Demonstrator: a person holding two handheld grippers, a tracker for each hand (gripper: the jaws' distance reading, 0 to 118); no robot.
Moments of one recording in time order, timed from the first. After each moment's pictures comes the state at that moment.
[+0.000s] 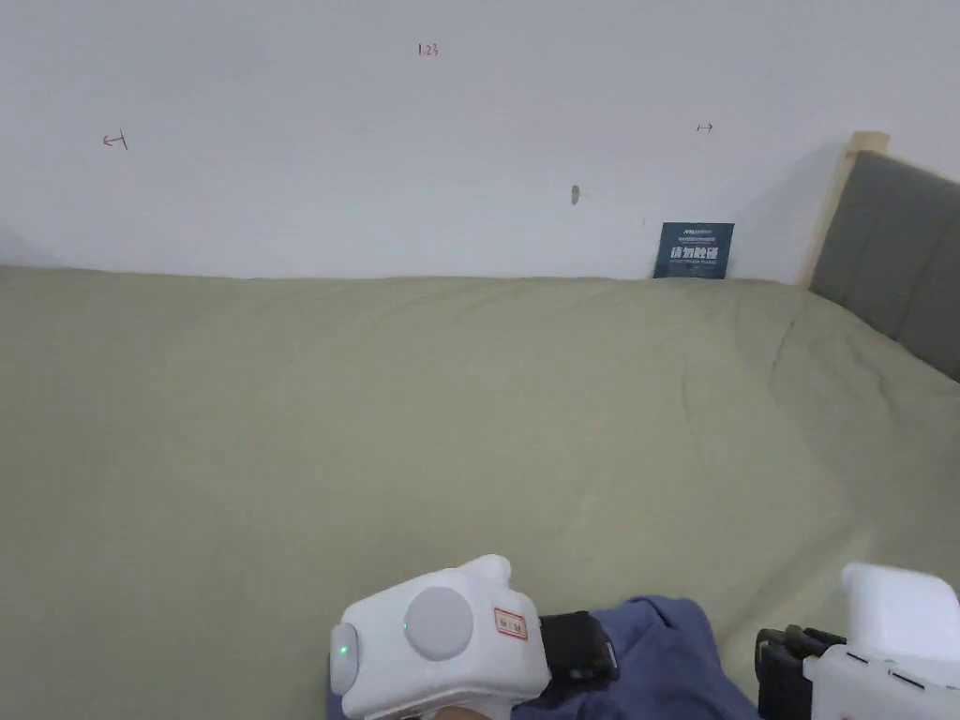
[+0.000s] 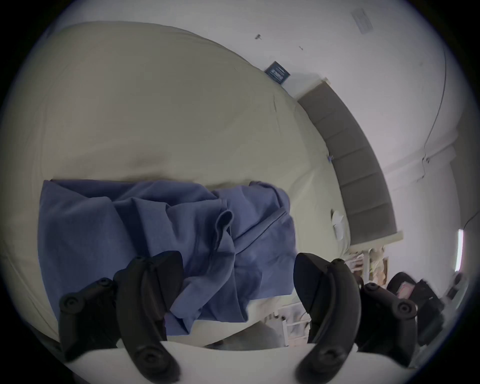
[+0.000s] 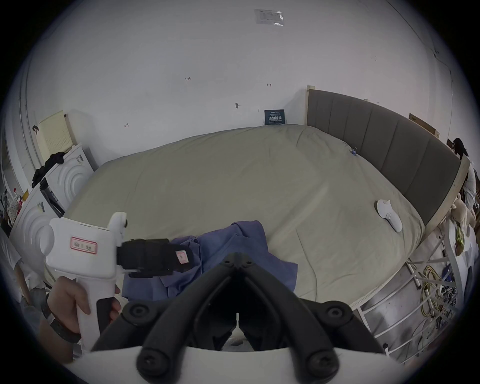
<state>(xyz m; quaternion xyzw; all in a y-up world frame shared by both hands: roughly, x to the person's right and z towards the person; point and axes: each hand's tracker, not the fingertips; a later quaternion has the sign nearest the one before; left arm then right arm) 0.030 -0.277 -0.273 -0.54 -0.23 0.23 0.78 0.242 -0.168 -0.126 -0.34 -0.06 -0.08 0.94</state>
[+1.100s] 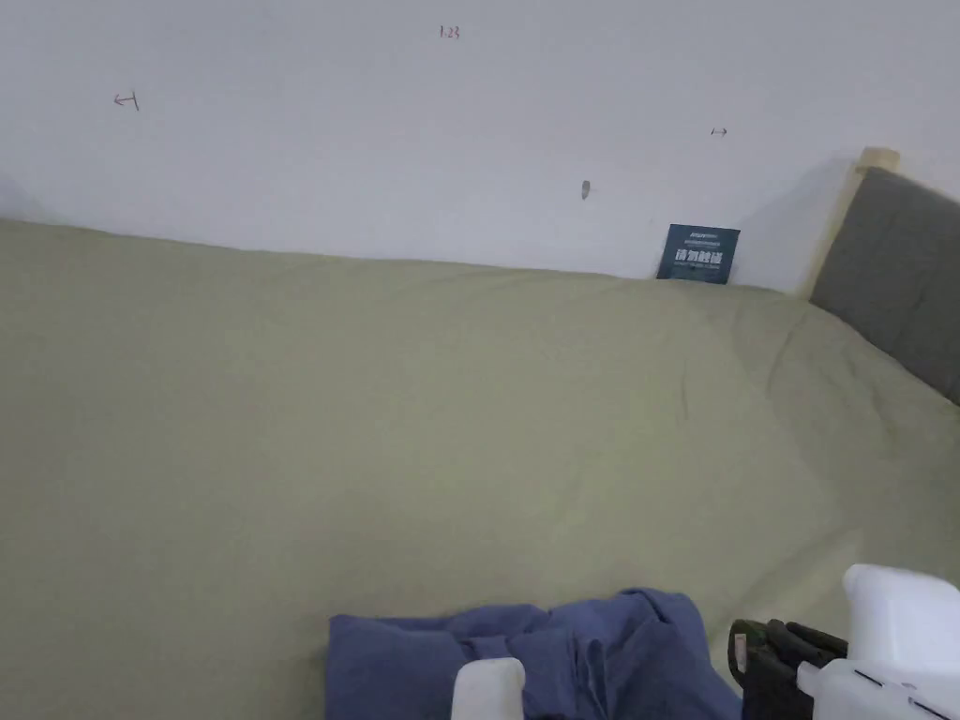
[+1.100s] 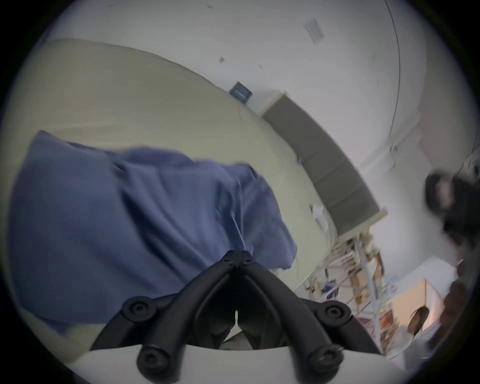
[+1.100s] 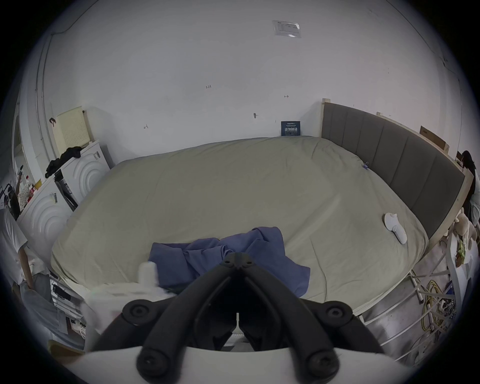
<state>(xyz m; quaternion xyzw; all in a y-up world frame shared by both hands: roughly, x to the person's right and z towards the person) 0.009 -0.329 -0.193 -0.41 -0.31 0.26 0.82 0.216 -0.148 -0.103 -0.31 -0.01 -0.06 0.95</state>
